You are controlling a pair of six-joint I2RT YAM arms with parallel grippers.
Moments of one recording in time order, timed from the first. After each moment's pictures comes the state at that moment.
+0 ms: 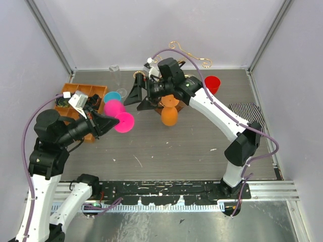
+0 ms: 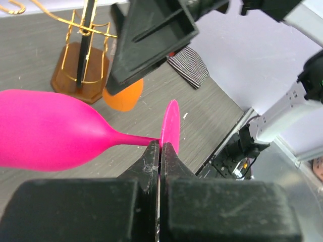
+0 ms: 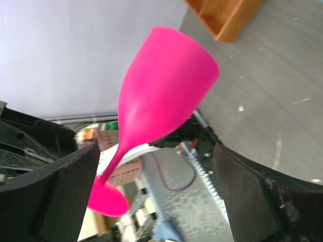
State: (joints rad) left arm -0.22 0.66 1.10 -0.60 0.63 -0.37; right arm 0.72 1.77 1.86 -0.62 -0.65 0.78
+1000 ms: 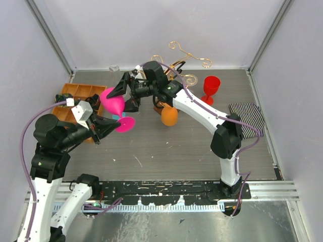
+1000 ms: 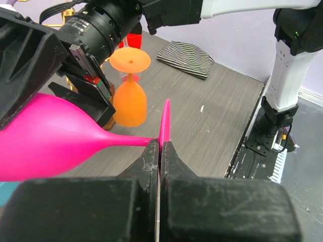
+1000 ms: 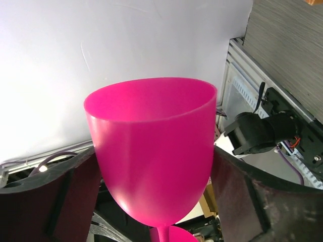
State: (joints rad) left arm -0.22 0.61 1.03 -0.49 0.82 -0.05; right arm 0.79 1.96 1.91 -0.30 -0.79 1.40
